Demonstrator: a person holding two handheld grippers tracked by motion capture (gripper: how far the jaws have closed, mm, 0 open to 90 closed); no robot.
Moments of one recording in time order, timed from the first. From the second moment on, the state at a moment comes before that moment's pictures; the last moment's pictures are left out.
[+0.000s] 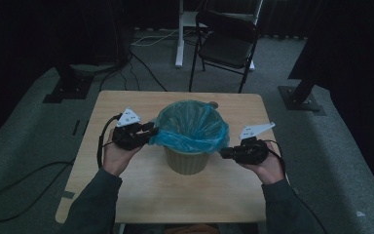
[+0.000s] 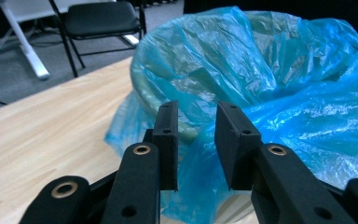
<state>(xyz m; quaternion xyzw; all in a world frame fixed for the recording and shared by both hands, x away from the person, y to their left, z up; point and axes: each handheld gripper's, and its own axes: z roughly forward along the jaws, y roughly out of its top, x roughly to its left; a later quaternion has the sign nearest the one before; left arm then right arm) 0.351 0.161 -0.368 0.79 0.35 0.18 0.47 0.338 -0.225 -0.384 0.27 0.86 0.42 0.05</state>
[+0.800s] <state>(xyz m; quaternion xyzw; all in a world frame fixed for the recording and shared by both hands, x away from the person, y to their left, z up) 0.336 0.170 -0.378 0.80 0.34 0.13 0.47 0.351 -0.231 -0.366 0.30 0.84 0.44 0.09</state>
